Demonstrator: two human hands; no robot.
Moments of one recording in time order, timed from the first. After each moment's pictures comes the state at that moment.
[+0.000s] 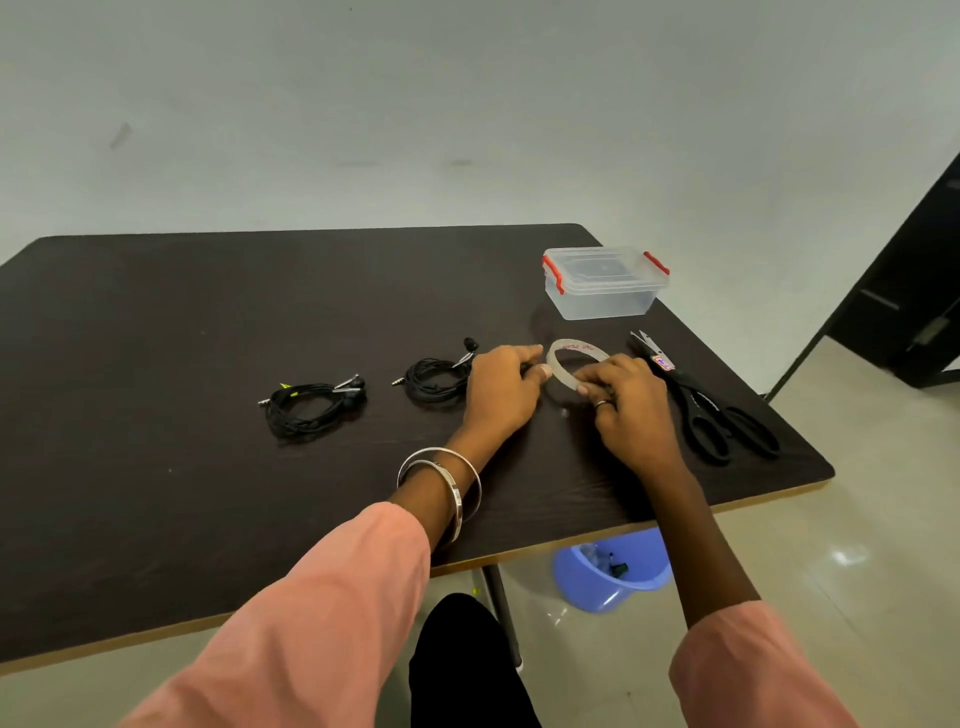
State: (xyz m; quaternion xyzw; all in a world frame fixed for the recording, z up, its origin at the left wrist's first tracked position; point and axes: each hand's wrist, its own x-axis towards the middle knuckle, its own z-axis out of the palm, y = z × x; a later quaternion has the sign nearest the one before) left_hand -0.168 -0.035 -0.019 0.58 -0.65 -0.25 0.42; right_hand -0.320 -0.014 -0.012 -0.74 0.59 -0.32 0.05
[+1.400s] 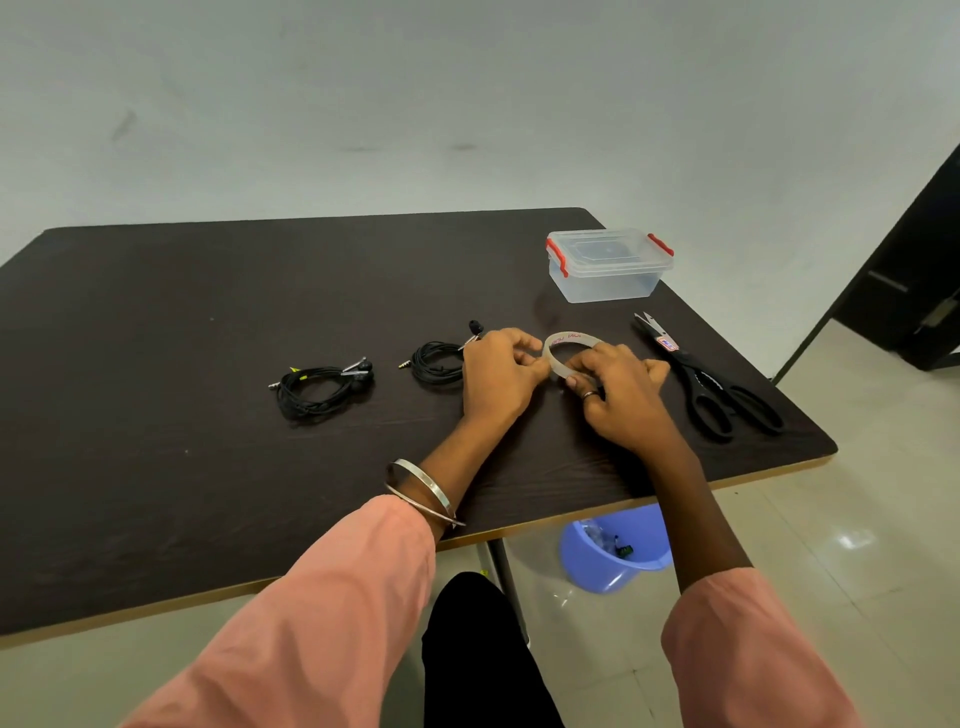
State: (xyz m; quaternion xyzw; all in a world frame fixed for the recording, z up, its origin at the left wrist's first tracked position) left_hand -0.162 -0.021 -0.016 0.59 -0.61 -0.25 0.48; right_hand -0.315 -0.017 -0.017 -0.78 0.58 -0.24 0.03
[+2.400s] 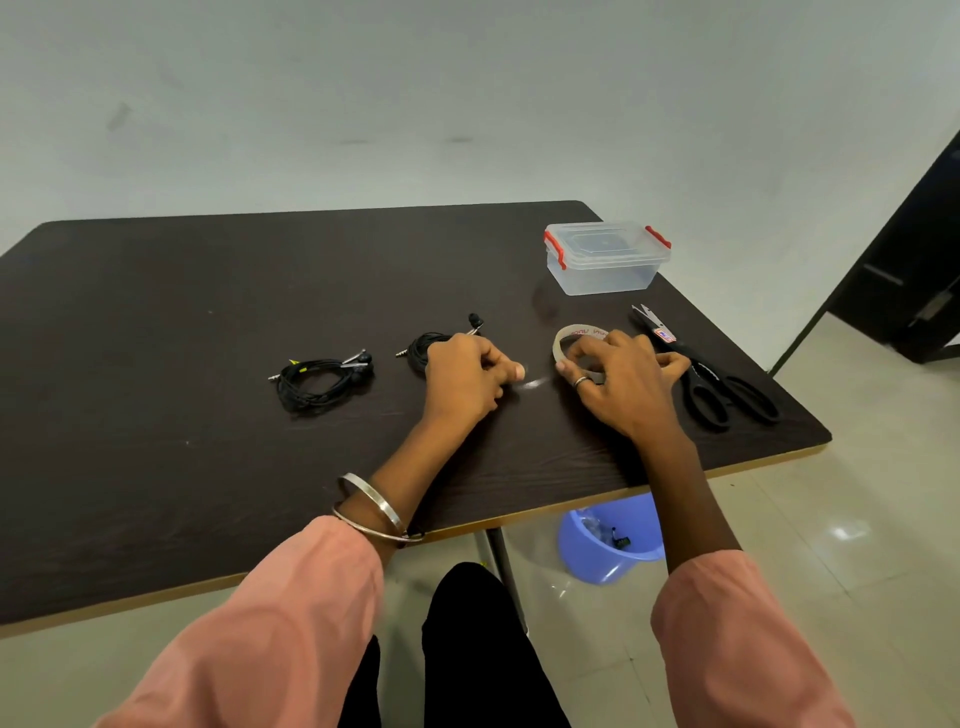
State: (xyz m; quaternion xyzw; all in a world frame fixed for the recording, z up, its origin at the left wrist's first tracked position) left_hand -0.130 -0.003 -0.015 0.60 -0.59 -0.30 0.44; right_hand -0.313 -0.011 -0.011 -0.73 0.66 -0.20 -0.03
